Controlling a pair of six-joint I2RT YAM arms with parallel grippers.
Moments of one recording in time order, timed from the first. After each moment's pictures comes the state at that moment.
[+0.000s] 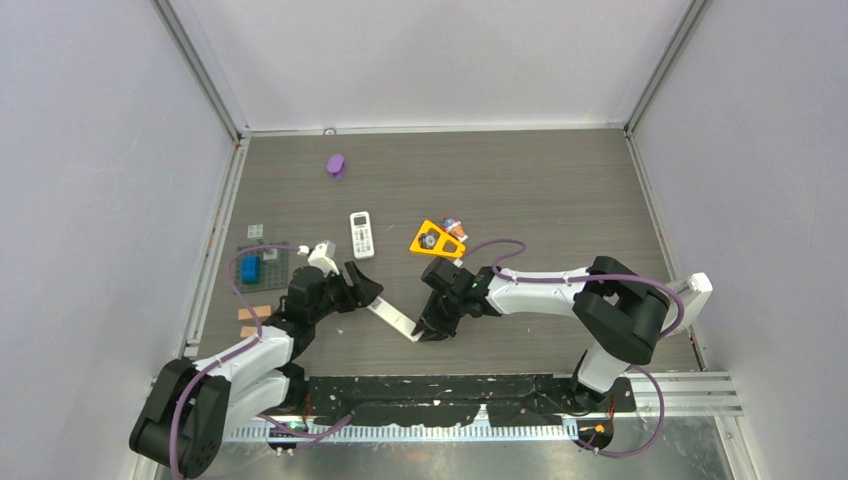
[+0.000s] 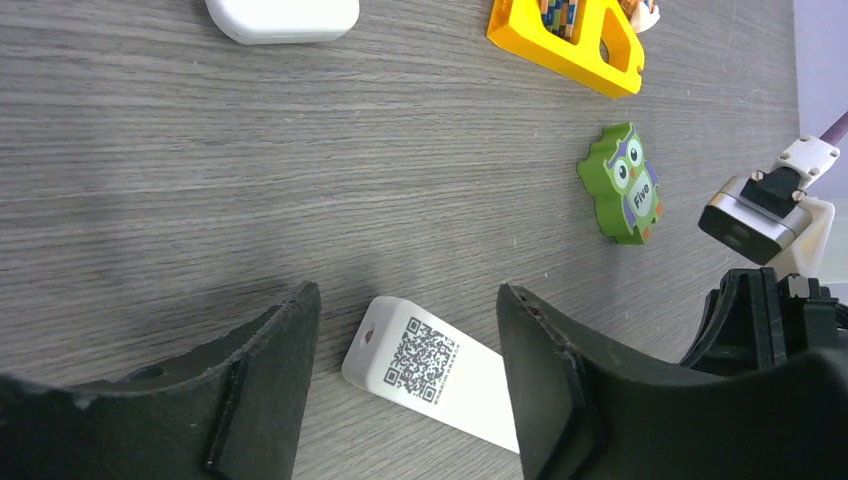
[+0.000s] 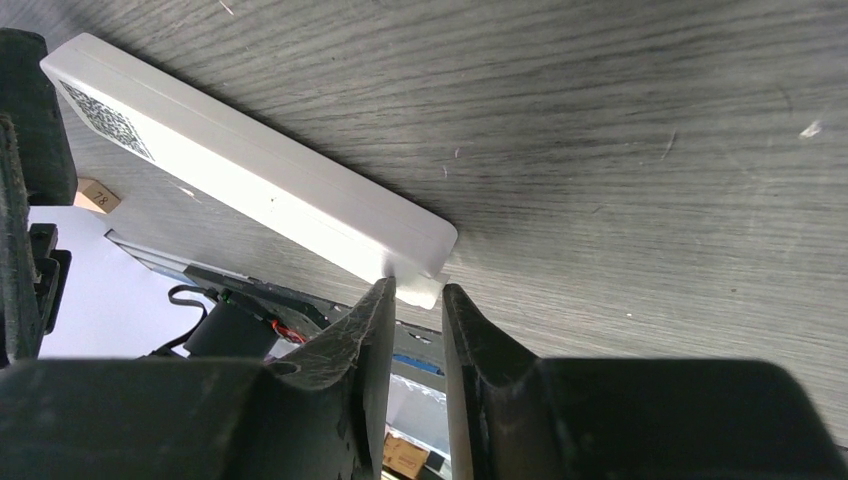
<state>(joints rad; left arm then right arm) -0.36 1.00 0.15 0.35 0.19 -0.66 1.00 1.65 0.86 -0.30 -0.18 1.49</state>
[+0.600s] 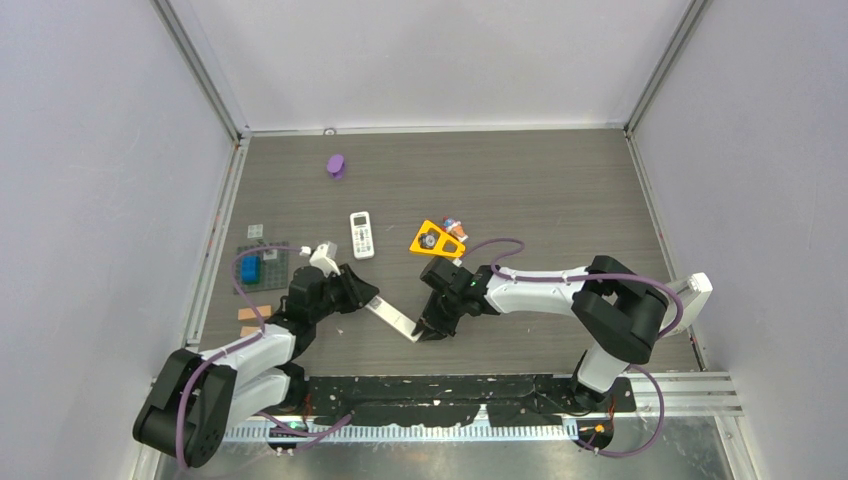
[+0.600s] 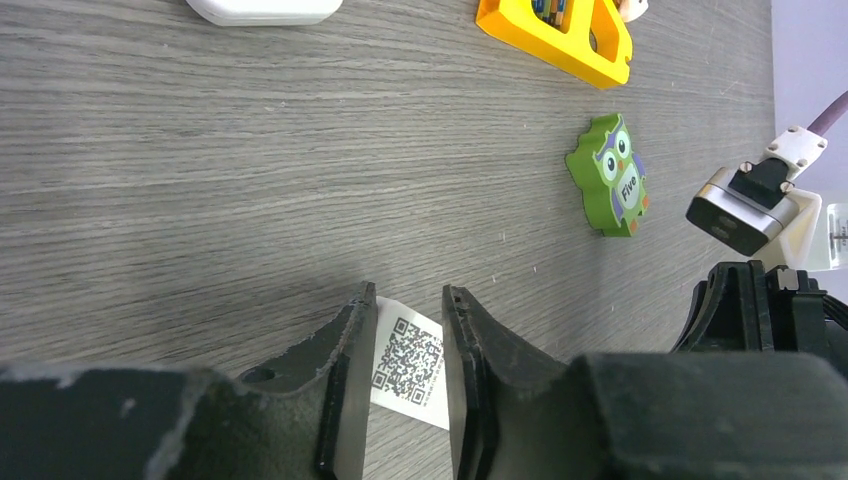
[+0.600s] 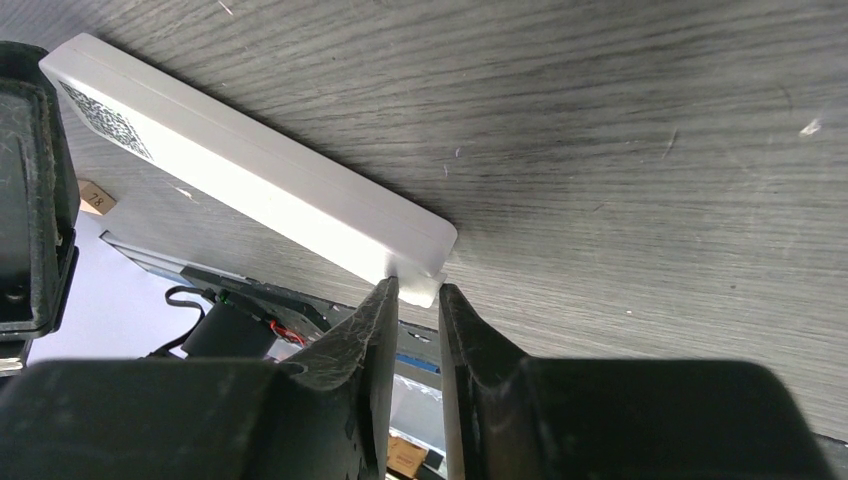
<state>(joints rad) -0.36 1.06 0.13 0.43 0.25 -0.69 1.00 1.66 0.88 -0.32 -0.19 1.49</state>
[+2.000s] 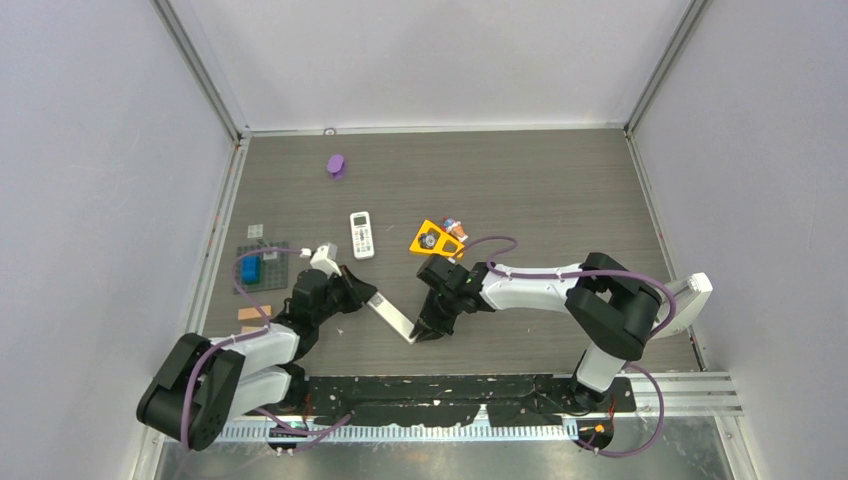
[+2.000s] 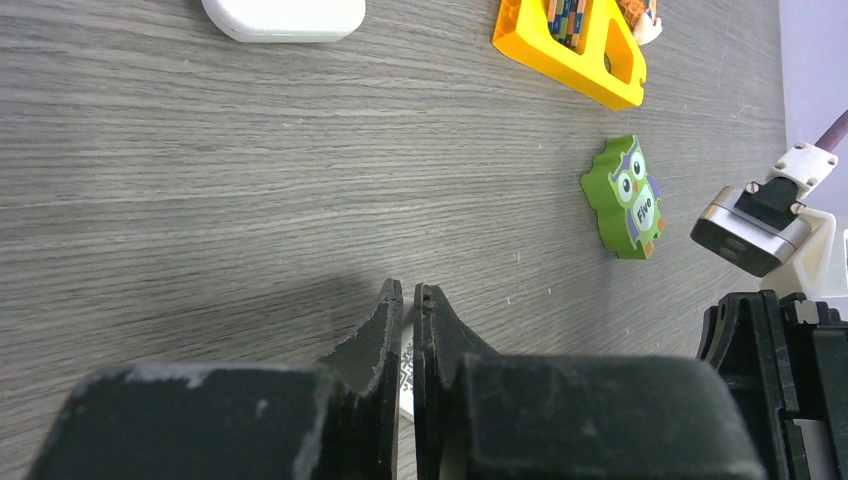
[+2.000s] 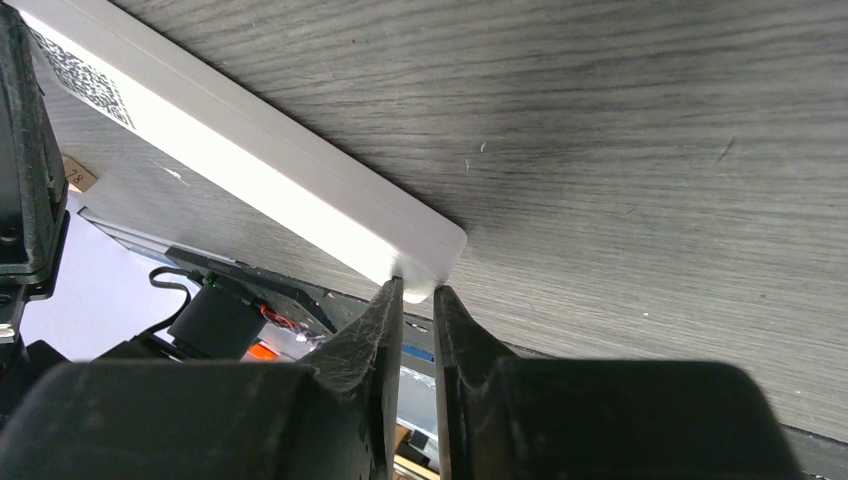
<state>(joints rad) -0.39 1.14 0.10 0.57 0.18 -0.71 1.00 1.70 0.92 -0.33 -0.23 1.43</state>
